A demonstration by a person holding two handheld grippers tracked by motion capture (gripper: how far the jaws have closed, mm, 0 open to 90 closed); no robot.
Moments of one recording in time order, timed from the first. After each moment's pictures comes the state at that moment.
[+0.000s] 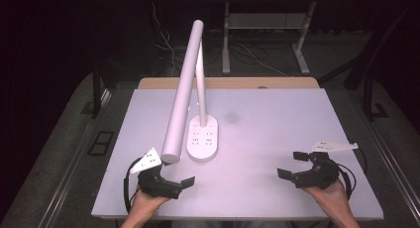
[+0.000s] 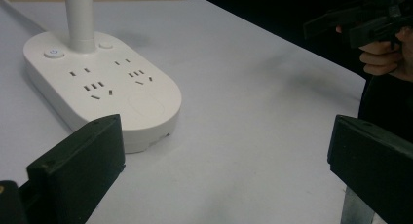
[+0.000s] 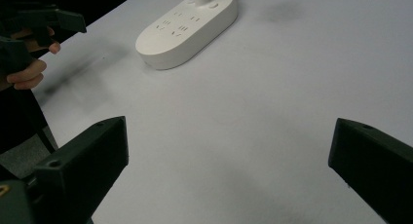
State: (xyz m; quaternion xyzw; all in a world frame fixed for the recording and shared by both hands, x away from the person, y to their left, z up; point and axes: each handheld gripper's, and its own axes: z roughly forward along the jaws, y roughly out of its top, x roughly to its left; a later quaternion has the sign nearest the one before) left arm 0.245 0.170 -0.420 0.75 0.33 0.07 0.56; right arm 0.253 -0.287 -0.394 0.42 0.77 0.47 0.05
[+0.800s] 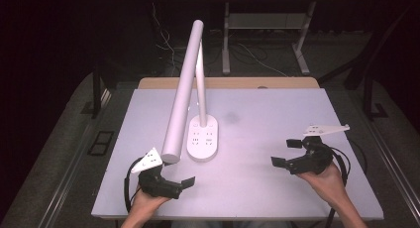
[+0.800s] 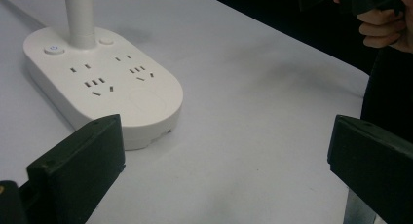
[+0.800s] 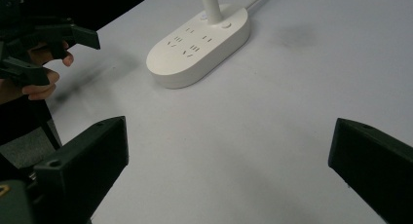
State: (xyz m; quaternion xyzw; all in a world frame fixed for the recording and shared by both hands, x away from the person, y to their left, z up) left arm 0.246 0.169 -0.421 0.76 0.33 0.07 0.56; right arm 0.280 -0.271 -0.365 0.40 0.79 0.47 0.04
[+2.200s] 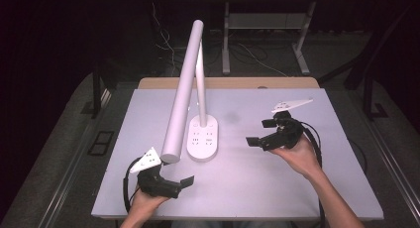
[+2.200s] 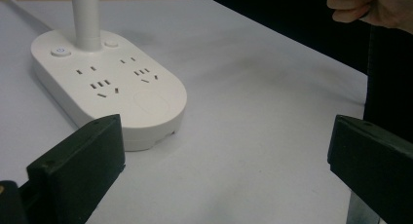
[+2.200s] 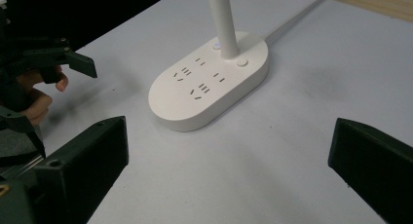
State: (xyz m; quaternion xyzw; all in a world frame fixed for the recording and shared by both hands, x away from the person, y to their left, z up) left arm 0.246 0.171 -0.420 0.75 0.33 0.07 0.56; right arm 0.338 -0.210 -0.342 0.36 0.82 0.45 0.03
